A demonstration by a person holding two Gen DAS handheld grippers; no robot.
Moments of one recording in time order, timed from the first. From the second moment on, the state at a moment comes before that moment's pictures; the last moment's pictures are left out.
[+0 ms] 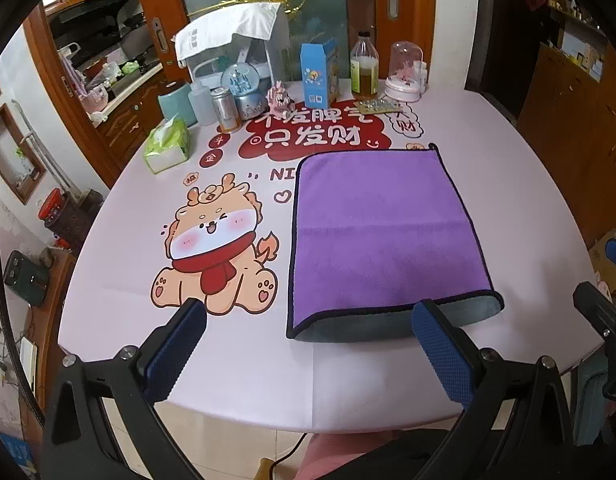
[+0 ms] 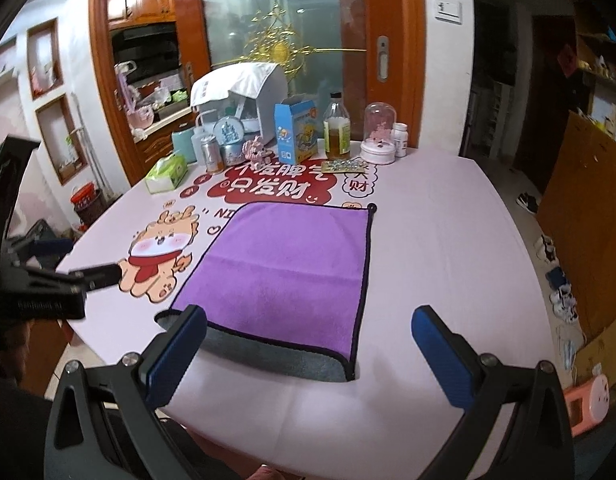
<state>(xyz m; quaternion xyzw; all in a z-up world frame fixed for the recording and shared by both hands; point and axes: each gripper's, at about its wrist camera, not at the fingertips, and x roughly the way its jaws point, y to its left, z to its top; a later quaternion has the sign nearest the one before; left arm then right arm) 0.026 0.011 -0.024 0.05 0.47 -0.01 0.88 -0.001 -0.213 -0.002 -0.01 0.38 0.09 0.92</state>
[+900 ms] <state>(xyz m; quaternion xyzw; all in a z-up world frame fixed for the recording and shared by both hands) 0.103 0.032 -0.137 0.07 0.61 -0.05 0.79 0.047 -0.217 -0.128 -0.03 0.49 0.11 0.86</state>
